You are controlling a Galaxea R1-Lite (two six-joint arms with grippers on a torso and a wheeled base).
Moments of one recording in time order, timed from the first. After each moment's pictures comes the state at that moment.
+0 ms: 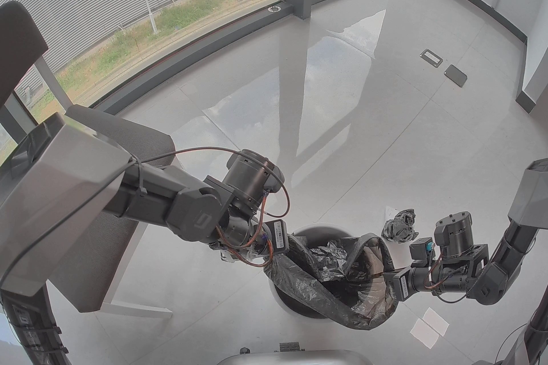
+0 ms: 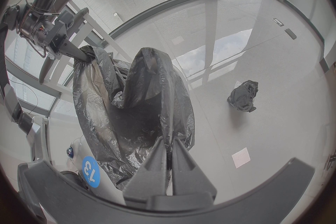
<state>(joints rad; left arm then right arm) -0.67 2.11 -1.32 0.20 -0.01 -0.65 0.36 2.04 -0.33 -0.93 0.15 0.01</state>
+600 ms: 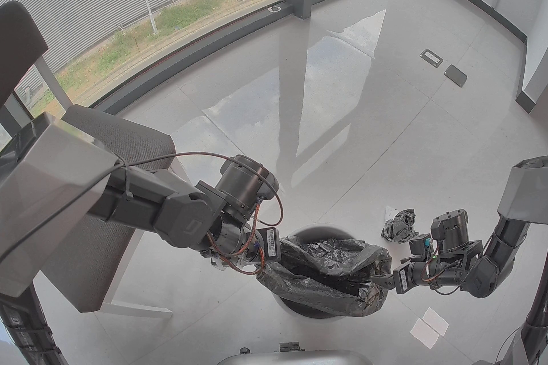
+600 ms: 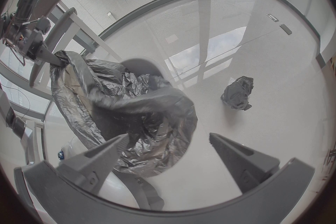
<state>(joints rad) -0.68 2.04 -1.23 0.21 0.03 -0.63 0.28 2.12 -0.39 -0.93 0.15 -0.02</state>
